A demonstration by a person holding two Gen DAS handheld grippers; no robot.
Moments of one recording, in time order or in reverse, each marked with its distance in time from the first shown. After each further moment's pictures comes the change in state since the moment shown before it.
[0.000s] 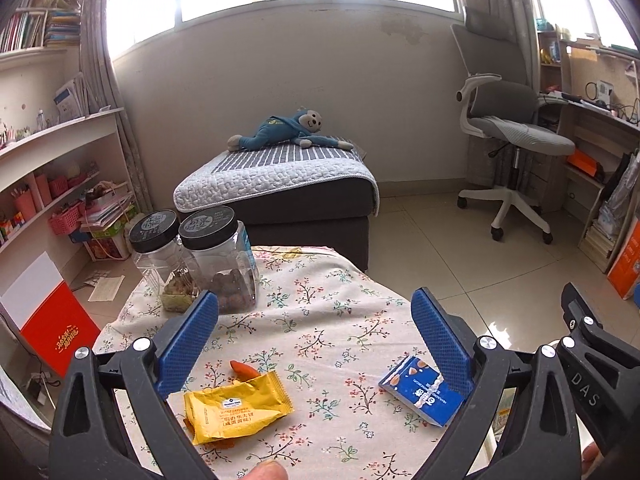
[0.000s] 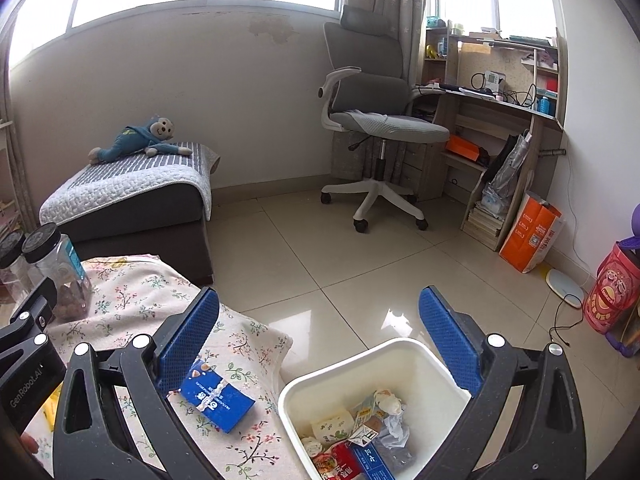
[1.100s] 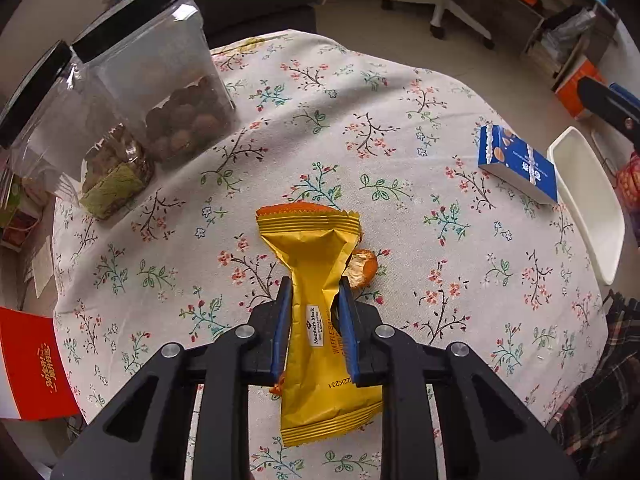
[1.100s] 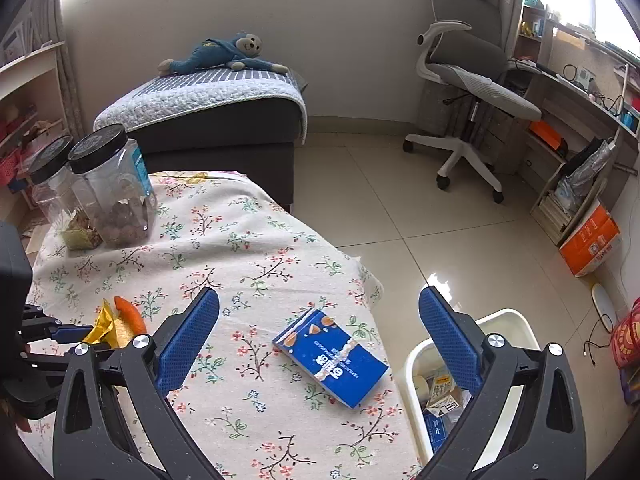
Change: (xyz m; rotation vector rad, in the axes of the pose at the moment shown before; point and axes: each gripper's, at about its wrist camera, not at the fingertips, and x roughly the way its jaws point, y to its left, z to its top) left arm 0.129 0.132 -0.093 0.304 0.635 -0.358; right arm 0.037 0.124 -0.026 -0.167 0.264 0.232
